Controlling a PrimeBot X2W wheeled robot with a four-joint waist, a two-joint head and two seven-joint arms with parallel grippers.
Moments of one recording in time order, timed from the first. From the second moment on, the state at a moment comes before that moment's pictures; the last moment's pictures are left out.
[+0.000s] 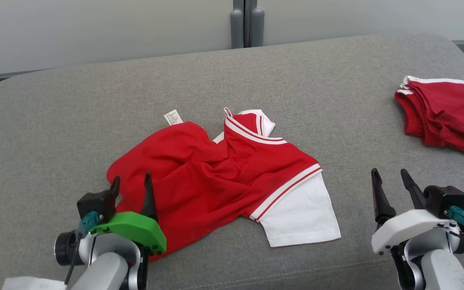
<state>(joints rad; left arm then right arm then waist) -0.28 0.28 -0.57 0.33 -0.70 0.34 -0.19 -0.12 -0.06 -0.06 0.24 0.20 0.13 -0.10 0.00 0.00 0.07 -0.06</state>
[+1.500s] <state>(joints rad) -0.94 0.25 -0.75 0.93 -0.57 0.13 -0.04 -0.25 -0.07 0.05 0.27 0.23 0.13 -0.13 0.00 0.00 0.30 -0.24</state>
